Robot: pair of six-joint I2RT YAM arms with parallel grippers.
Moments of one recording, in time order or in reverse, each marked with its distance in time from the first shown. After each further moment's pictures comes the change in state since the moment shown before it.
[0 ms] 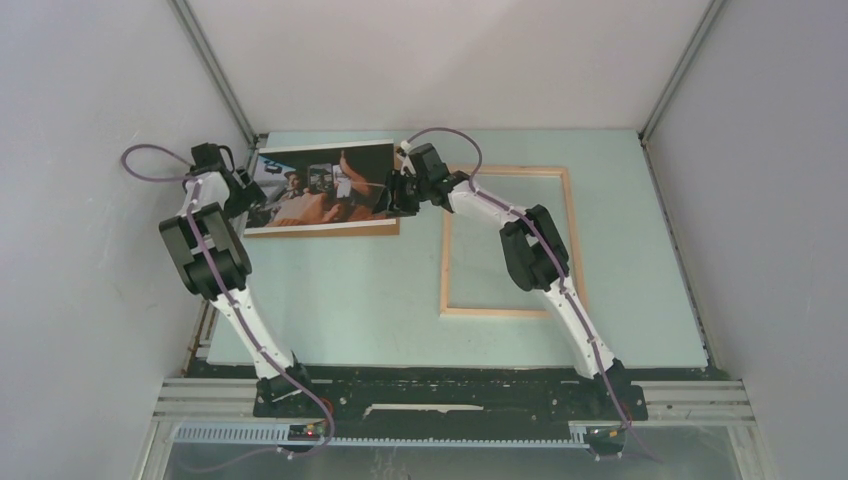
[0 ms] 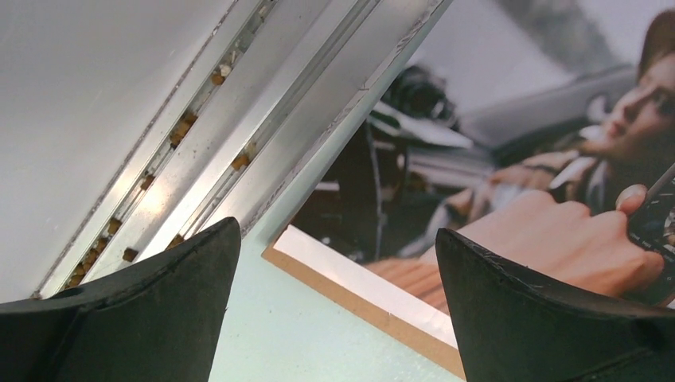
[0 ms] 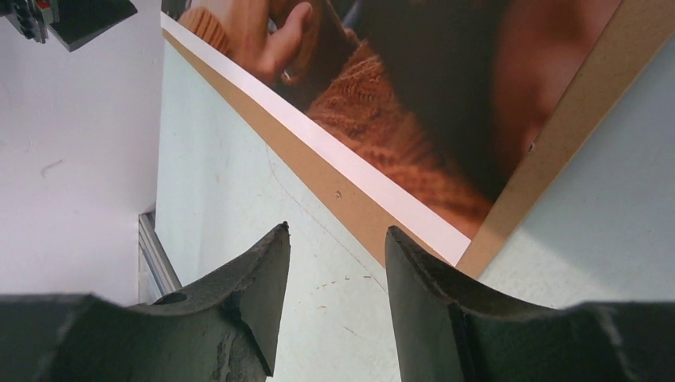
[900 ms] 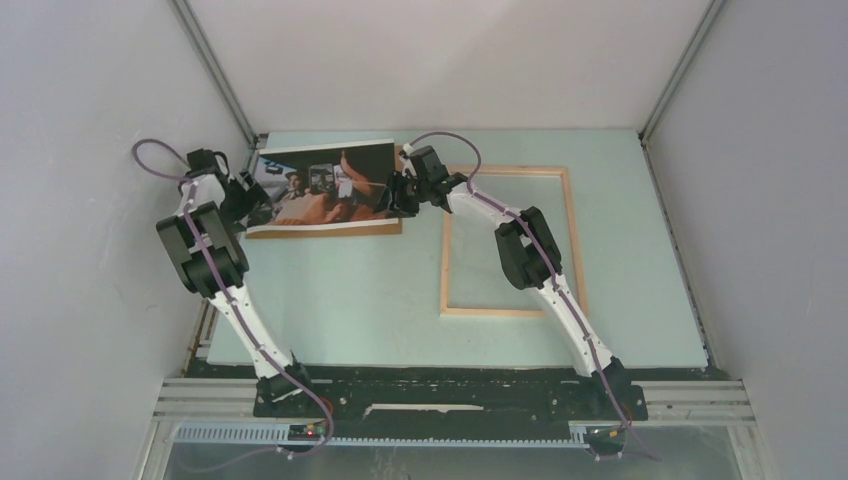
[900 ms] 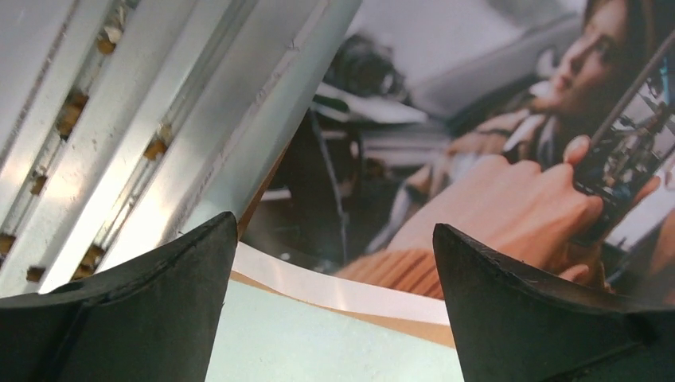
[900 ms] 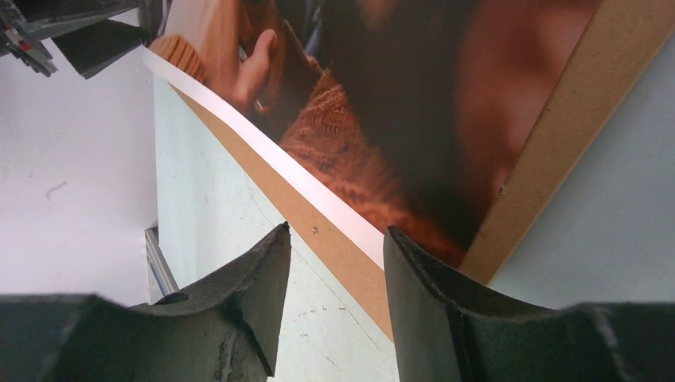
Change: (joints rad) left arm 0.034 0.073 0.060 -0.042 0.229 -0.007; right arm -0.012 0.114 0.116 -0.007 -0.018 0.050
